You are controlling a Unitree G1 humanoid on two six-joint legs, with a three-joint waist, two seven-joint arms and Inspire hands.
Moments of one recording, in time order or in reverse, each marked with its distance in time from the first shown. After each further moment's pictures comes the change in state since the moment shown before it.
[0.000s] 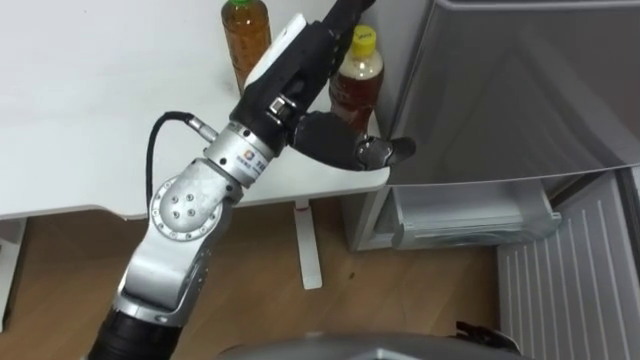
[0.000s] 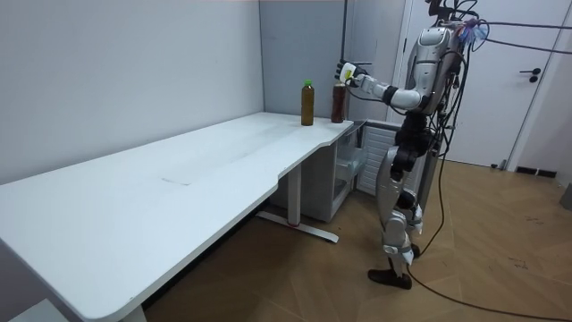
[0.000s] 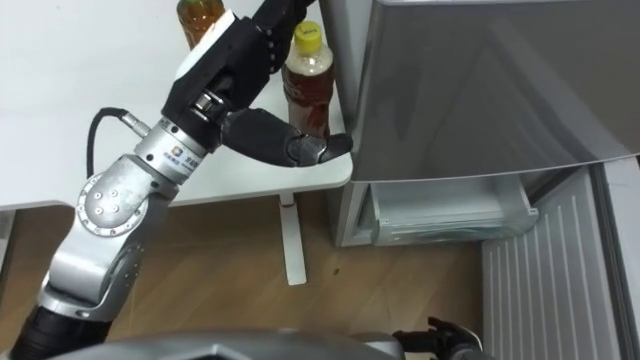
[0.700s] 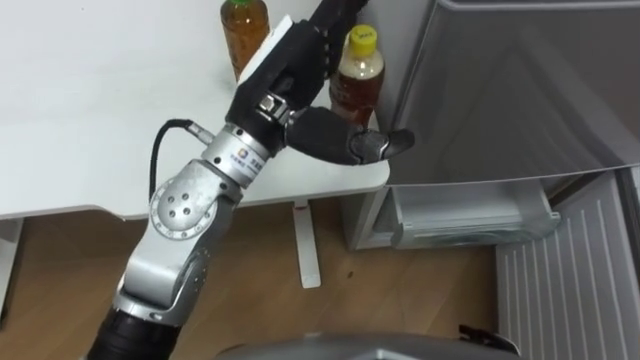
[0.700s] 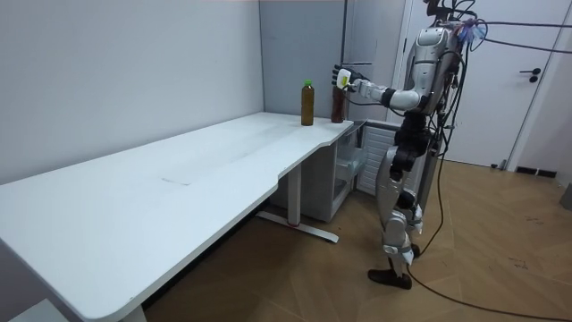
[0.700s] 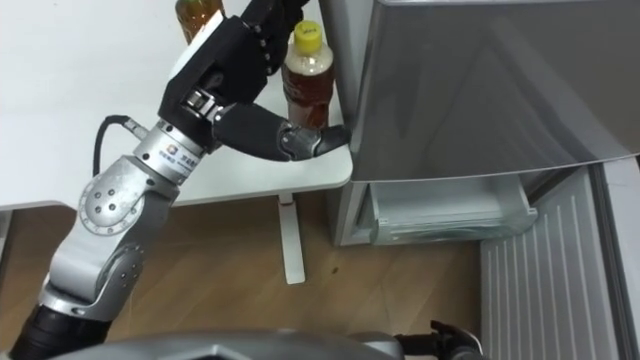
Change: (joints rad) left arm 0.005 0.008 0.003 0.088 -0.116 0.000 0.022; right arm 0.009 0.008 0.016 -0.006 -0.002 0.001 -0.042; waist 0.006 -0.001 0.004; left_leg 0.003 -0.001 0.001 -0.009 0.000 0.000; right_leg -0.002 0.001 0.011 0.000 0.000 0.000
